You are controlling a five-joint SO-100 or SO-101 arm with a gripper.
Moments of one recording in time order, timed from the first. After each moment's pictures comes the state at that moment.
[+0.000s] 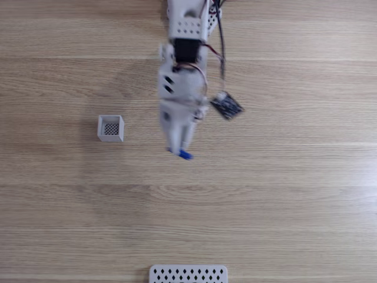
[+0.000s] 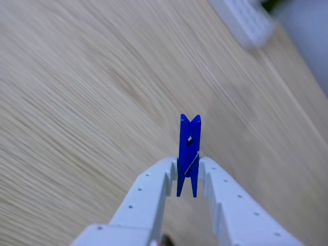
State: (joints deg) arm 11.4 100.5 109.2 45.0 -143.0
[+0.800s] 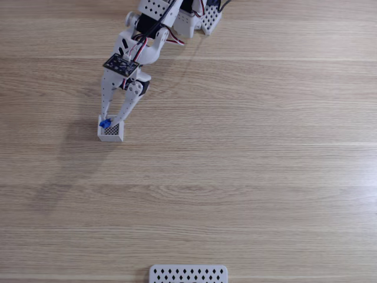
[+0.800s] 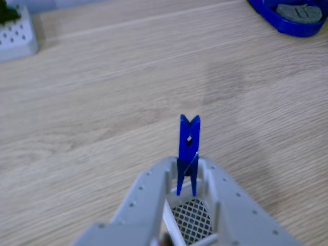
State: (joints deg) arm 30.7 110.7 136.2 12.0 -95.5
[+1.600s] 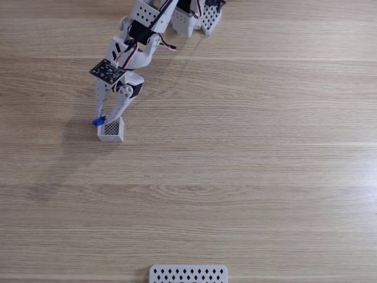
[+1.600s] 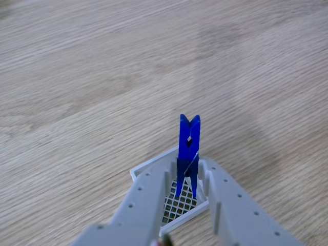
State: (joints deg) arm 35.0 103.6 136.2 10.8 -94.5
